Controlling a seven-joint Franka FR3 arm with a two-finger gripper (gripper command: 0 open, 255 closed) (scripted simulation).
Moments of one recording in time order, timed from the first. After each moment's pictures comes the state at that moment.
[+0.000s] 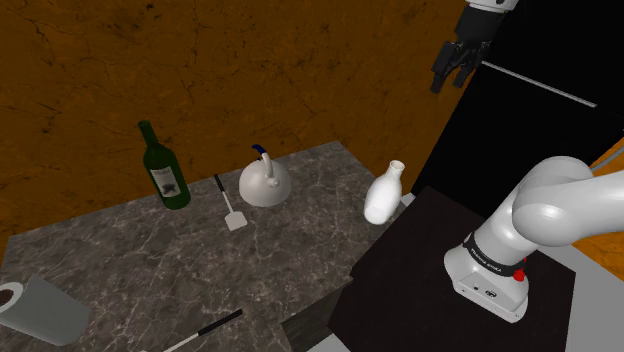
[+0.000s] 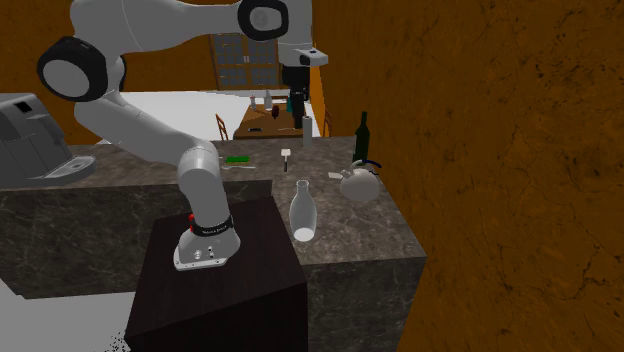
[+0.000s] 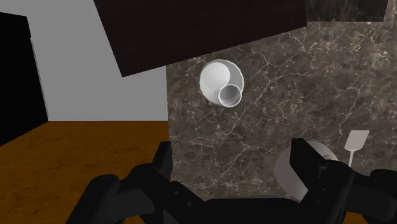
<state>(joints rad) -0.02 -0.81 -0.07 -2.34 -0.02 1.54 0.15</state>
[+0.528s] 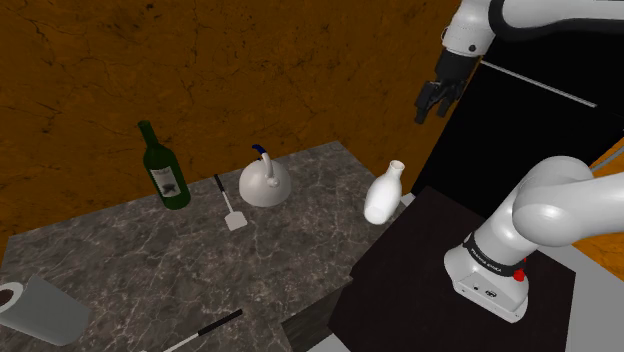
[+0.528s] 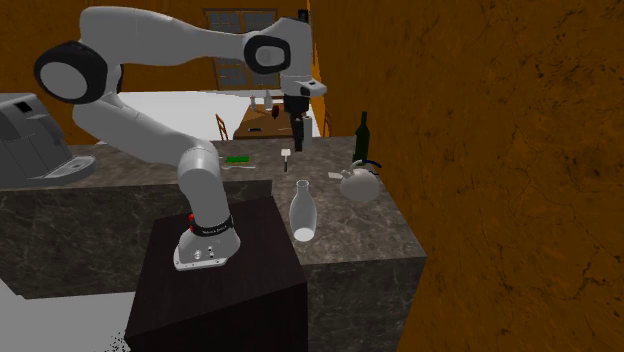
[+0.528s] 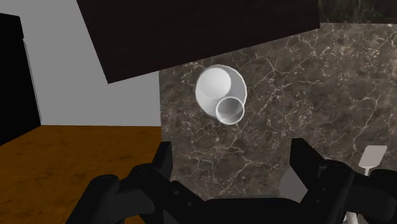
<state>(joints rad) -0.01 -0.83 -0.05 -2.55 -0.01 1.71 0.17</state>
